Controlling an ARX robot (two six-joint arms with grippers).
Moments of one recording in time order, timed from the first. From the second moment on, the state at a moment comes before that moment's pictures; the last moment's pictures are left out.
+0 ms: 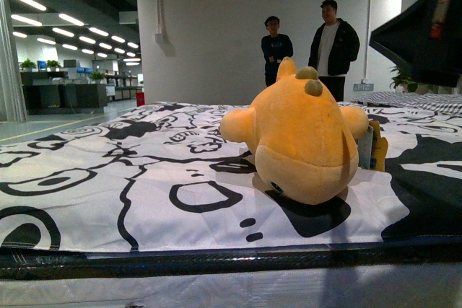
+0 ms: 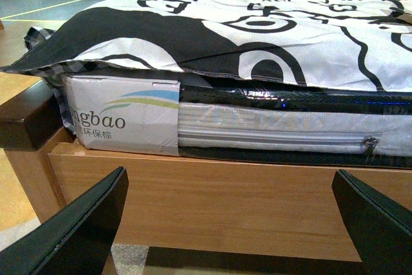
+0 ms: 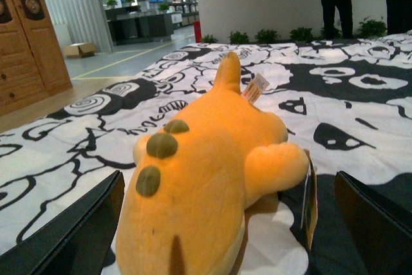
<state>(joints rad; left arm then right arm) 0.00 0.00 0.01 0.00 0.00 0.00 0.24 1.21 0.74 0.63 -0.01 0.11</state>
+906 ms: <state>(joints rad) 0.00 0.00 0.01 0.00 0.00 0.00 0.36 1.61 1.10 0.56 0.20 -0.08</state>
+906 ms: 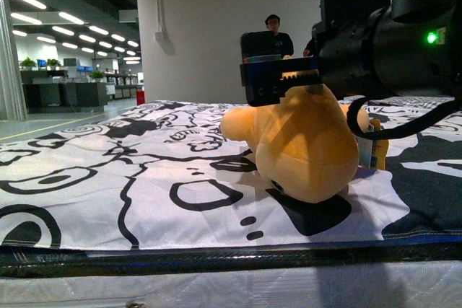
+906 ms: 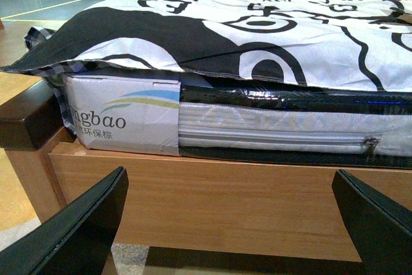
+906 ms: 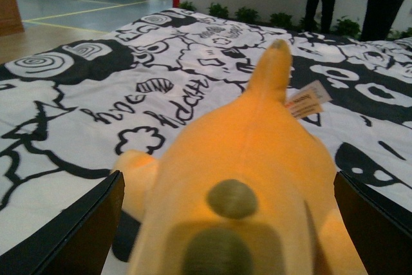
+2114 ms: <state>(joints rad) 0.00 0.00 0.01 0.00 0.00 0.00 0.37 1.55 0.93 0.60 0.20 0.01</state>
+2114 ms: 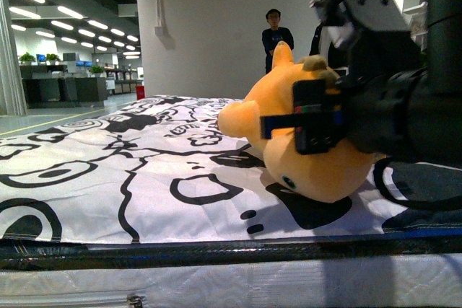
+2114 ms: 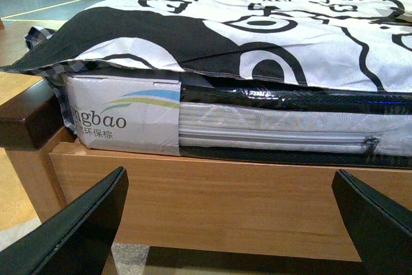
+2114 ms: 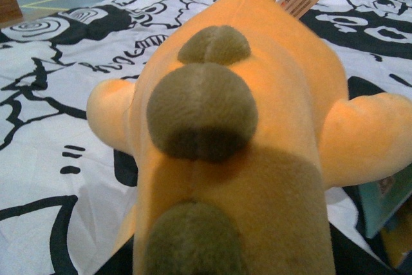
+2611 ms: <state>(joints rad) 0.00 0.00 0.01 0.00 0.00 0.00 0.06 0.99 0.69 0.45 -0.11 0.20</state>
